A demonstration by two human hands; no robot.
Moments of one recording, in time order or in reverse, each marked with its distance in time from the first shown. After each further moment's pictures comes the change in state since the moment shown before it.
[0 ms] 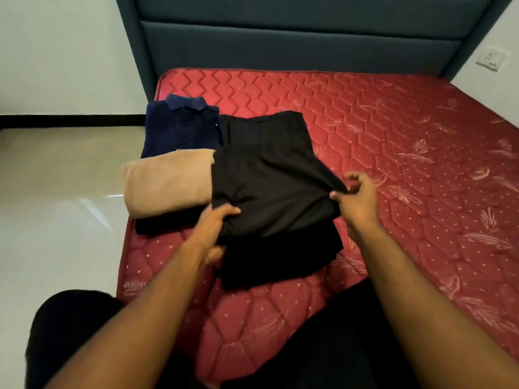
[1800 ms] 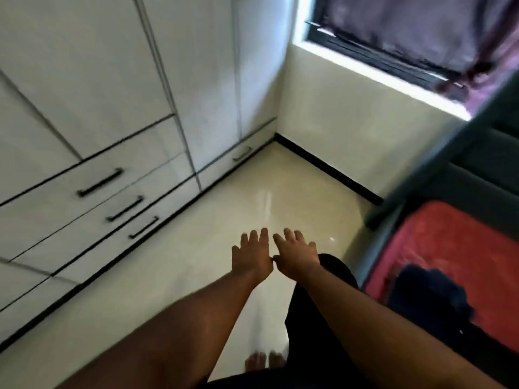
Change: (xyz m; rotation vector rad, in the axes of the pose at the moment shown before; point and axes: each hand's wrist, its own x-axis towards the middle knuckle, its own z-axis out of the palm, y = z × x) left_hand -0.154 0.500 -0.374 1.411 0.756 -0.203; right_hand -0.272 -0.432 0.623 -1.262 -1.364 -0.987
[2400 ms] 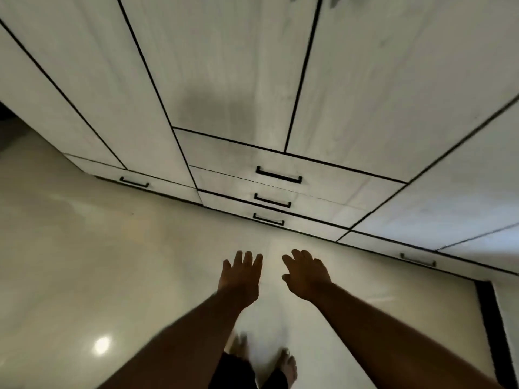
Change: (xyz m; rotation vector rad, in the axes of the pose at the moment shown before) left_hand 0.088 -0.296 -0.032 -0.303 -0.016 -0.863; right_hand 0.313 -0.293 -0.029 -0.560 -0.200 -1.039
